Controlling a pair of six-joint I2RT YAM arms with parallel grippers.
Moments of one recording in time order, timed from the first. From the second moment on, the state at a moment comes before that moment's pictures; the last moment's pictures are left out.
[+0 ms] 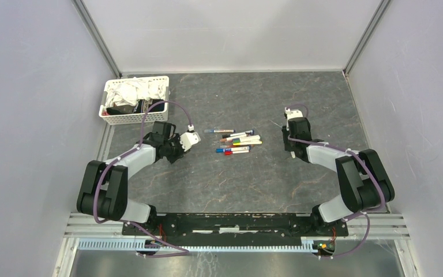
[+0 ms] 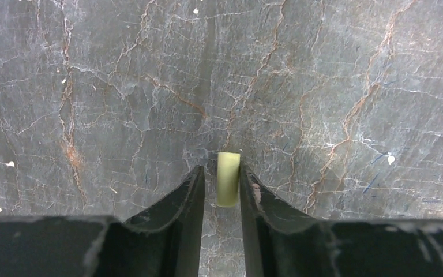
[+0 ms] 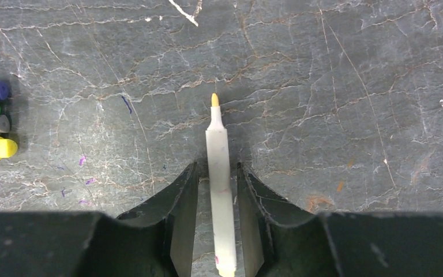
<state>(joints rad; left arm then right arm) -0.21 1.42 0.65 -0.24 0.32 0.86 0.28 1.51 0.63 0.07 0.21 0.07</state>
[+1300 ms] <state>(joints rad) -0.16 1.25 1.22 -0.94 0.56 0.72 0.50 1.77 1.08 -0.17 -0.30 -0.18</state>
